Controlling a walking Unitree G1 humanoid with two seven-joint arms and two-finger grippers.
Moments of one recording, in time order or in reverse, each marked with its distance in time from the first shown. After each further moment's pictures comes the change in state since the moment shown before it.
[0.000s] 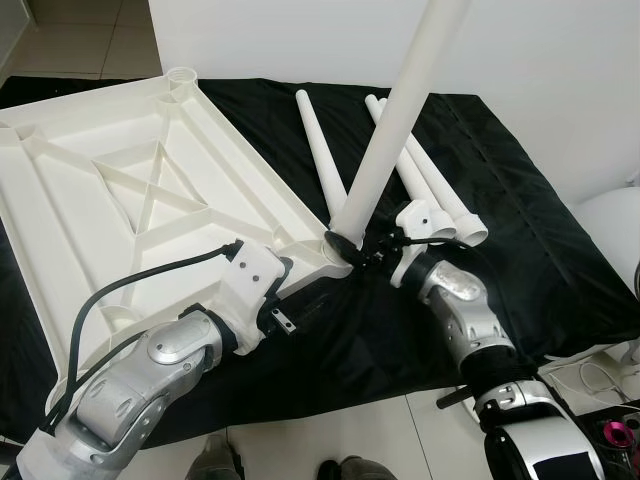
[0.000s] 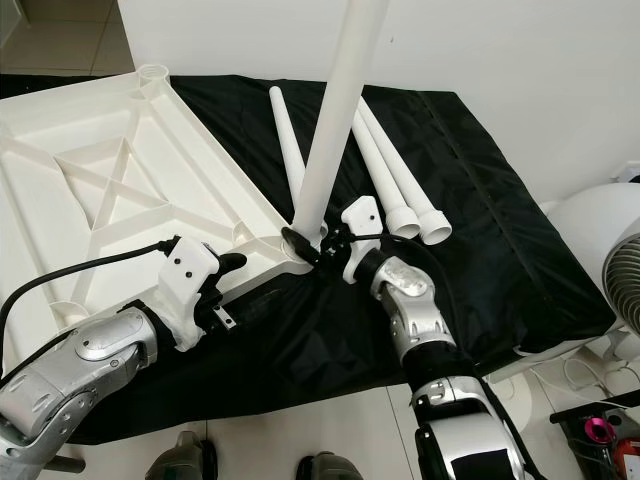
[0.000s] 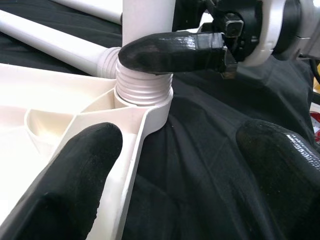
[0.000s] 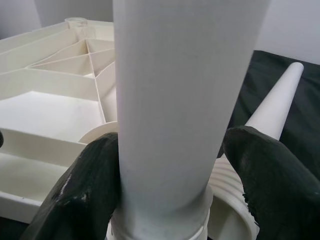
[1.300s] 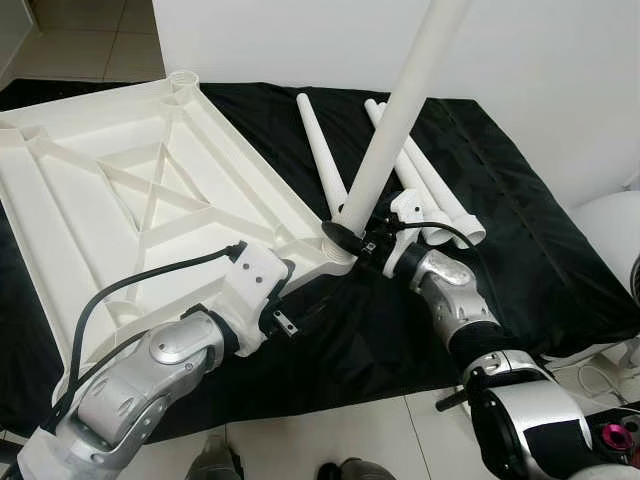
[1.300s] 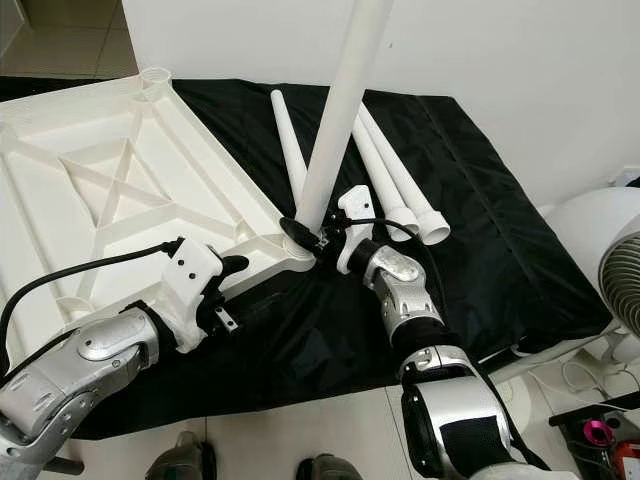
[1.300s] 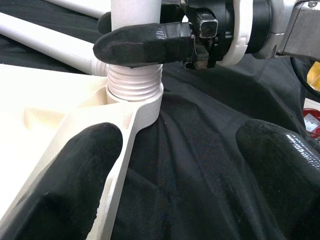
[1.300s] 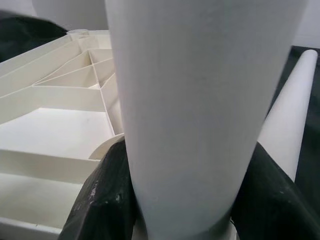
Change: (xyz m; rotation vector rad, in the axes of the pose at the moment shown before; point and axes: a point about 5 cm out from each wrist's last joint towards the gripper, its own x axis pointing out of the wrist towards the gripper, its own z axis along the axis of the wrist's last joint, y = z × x) left arm 0.001 -0.001 0.000 0.002 0.016 -0.011; right arm 0.017 -0.002 -0.012 0.150 0.035 -0.010
